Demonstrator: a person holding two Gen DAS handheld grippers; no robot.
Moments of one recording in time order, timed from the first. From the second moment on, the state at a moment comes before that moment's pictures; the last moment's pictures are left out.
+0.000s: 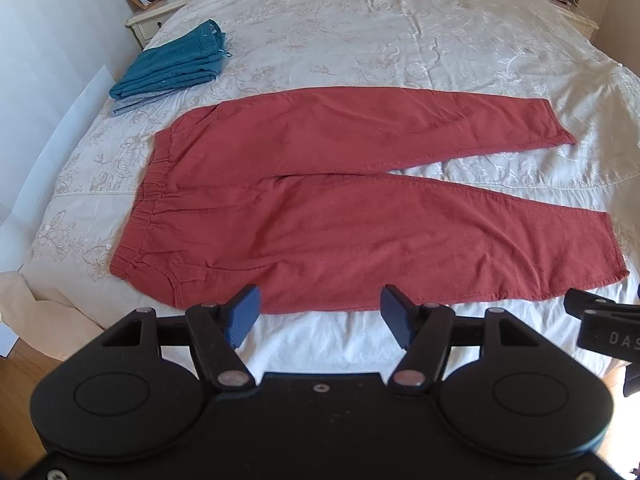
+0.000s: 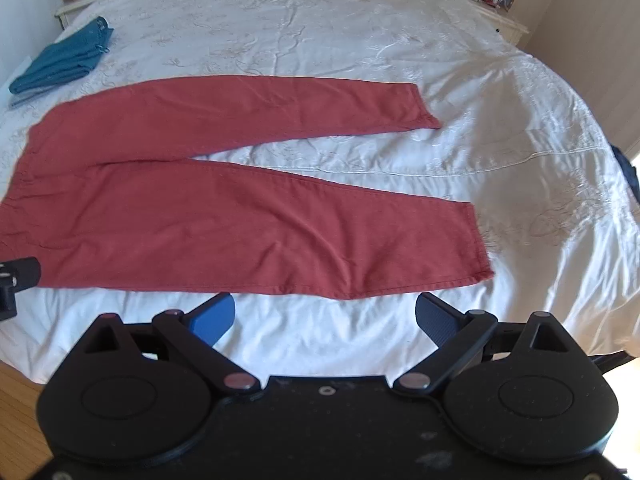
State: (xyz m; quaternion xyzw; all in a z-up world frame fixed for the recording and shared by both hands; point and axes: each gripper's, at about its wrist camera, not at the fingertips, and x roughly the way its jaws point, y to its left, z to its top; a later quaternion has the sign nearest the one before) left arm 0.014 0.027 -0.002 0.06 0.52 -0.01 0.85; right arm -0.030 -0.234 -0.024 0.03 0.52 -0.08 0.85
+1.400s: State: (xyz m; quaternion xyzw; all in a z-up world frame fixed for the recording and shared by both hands) left arm 0.372 0.080 -0.106 0.08 0.53 0.05 0.84; right arm 0.418 -0.366 -0.138 0.19 0.52 -0.22 0.80
